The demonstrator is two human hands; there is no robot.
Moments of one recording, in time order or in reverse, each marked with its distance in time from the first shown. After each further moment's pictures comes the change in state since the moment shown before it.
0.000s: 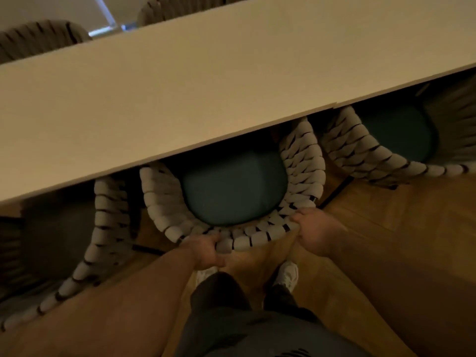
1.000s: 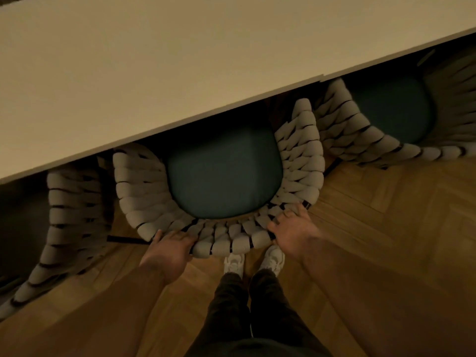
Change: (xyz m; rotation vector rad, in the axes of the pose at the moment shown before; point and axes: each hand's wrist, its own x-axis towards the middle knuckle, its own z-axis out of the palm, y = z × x) left_hand 0.019 0.002 0.039 0.168 0.236 0.072; right_hand 0.038 0.023 0.058 -0.312 -0.120 -0.135
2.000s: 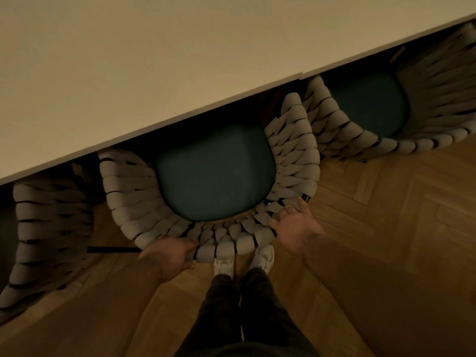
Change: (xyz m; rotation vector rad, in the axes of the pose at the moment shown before) left_hand 0.027 0.021 -0.019 0.030 -0.156 0.148; right_hand -0.019 0.026 0.004 -0.056 -0.012 0.048
